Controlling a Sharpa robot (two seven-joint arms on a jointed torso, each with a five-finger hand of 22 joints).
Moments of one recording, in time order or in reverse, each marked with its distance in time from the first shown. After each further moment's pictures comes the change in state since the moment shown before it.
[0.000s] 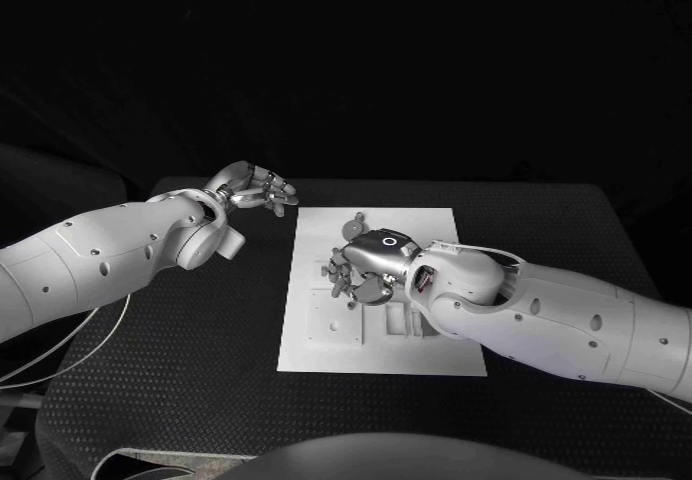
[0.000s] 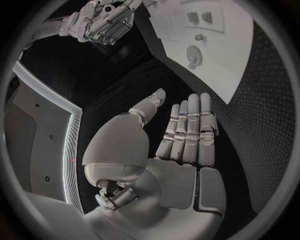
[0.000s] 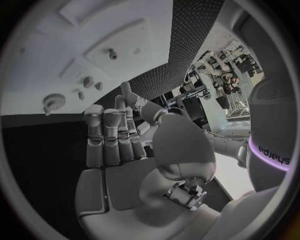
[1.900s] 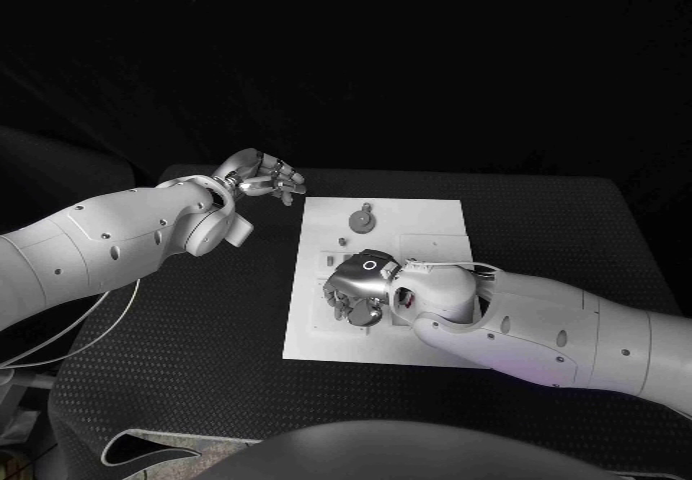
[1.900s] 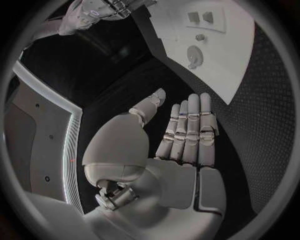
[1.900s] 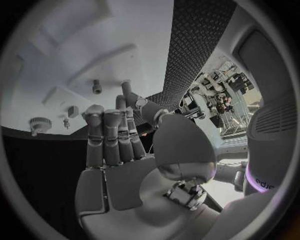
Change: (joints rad) left arm 0.001 0.002 0.000 0.000 0.001 0.000 -0.001; left_hand 0.000 0.000 0.000 0.000 0.000 0.000 0.000 0.000 -0.001 0.000 0.000 0.000 -0.001 0.000 0.000 -0.004 0.005 0.000 0.000 0.000 0.000 0.000; right arm -0.014 0.092 -0.086 -0.064 -0.145 0.092 -0.012; right_hand -0.005 -0.007 -0.002 -0.002 -0.004 0.007 -0.007 0.000 0.000 -0.002 -0.002 0.001 0.000 -0.001 -0.001 0.000 0.000 0.000 -0.003 -0.001 0.000 0.000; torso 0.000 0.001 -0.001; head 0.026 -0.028
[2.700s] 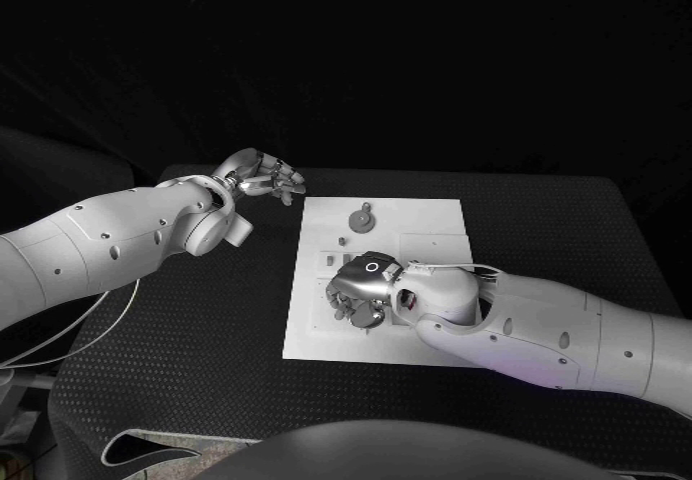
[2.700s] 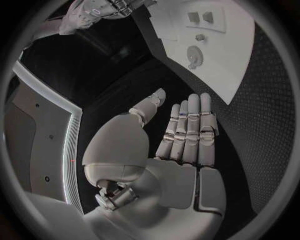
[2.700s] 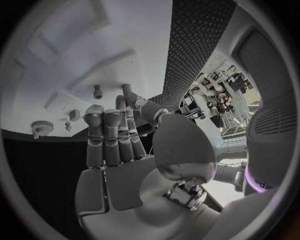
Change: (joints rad) left arm 0.000 0.001 0.000 -0.001 0.000 0.001 -0.001; left_hand 0.000 0.000 0.000 0.000 0.000 0.000 0.000 0.000 -0.001 0.000 0.000 0.000 -0.002 0.000 0.000 0.000 0.001 -0.006 0.000 0.000 0.000 0.001; right arm -0.005 -0.006 -0.002 0.001 0.000 0.003 -0.002; right_hand 0.007 -0.002 0.002 0.002 -0.001 0.002 -0.002 0.000 0.000 0.000 0.000 -0.004 0.000 0.002 0.002 0.000 0.000 0.000 0.002 0.002 0.000 0.000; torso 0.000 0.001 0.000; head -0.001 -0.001
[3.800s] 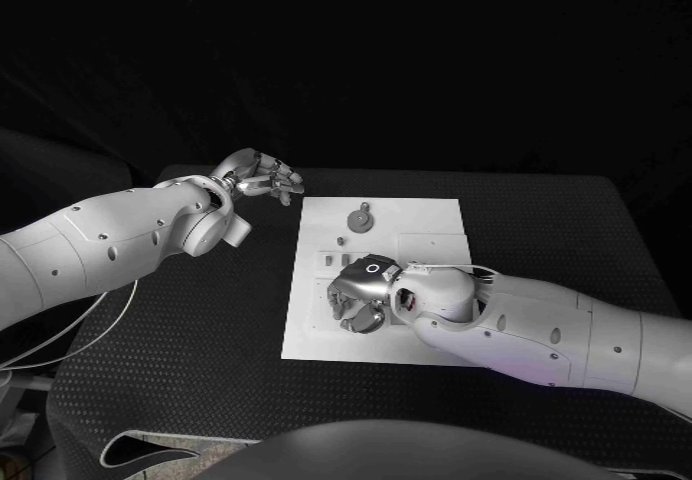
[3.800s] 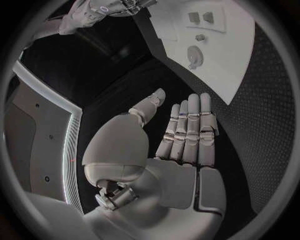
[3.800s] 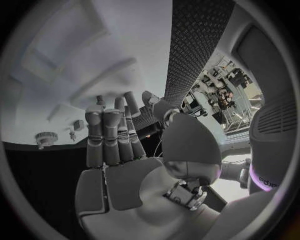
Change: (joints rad) left arm 0.000 0.001 0.000 -0.001 0.000 0.001 0.000; left_hand -0.004 -0.004 0.000 0.000 0.000 0.000 0.000 0.000 -0.001 0.000 0.000 0.004 -0.001 0.000 0.000 -0.004 0.002 0.007 0.000 0.000 0.000 0.001; right arm -0.006 0.011 -0.012 -0.040 0.053 0.000 0.003; right_hand -0.147 -0.175 -0.053 0.075 0.020 -0.113 0.058 -0.067 -0.013 -0.075 0.040 -0.049 -0.028 -0.021 0.023 0.000 0.003 0.001 -0.005 0.009 -0.016 0.000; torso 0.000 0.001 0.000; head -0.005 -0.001
